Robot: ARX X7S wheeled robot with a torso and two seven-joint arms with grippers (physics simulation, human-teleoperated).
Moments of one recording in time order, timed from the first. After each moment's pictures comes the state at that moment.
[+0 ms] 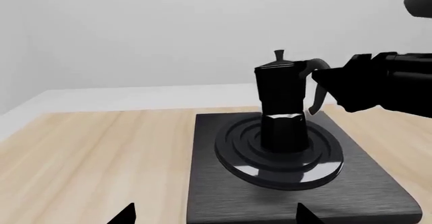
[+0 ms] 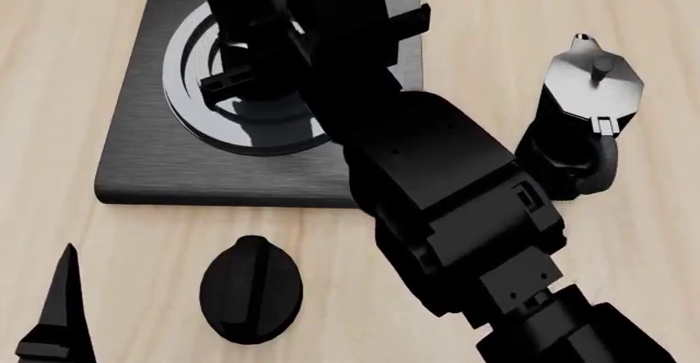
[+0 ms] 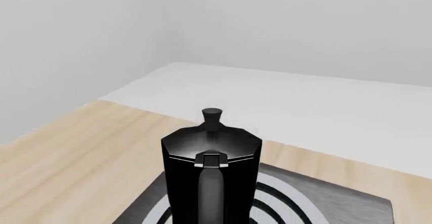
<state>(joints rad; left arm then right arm) -0.06 -0.64 0.27 0.87 -0.57 -0.41 -0.66 1.26 0.20 -0.77 0.43 0.81 0.32 0.10</state>
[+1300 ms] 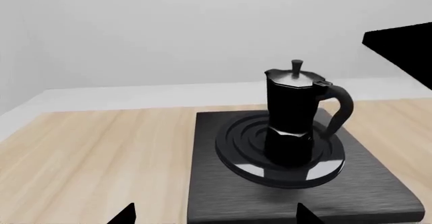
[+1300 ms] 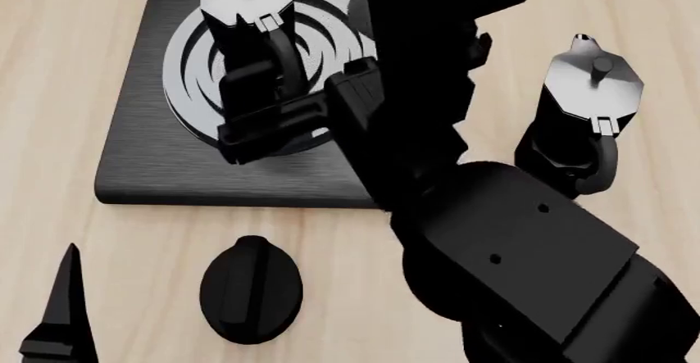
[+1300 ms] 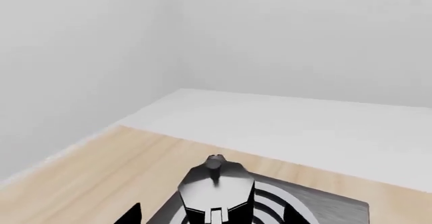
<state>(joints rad) -0.08 -0.65 0.28 0.86 -0.57 -0.40 -0.67 1.09 0.47 -0.68 -0.17 0.99 0.44 0.30</state>
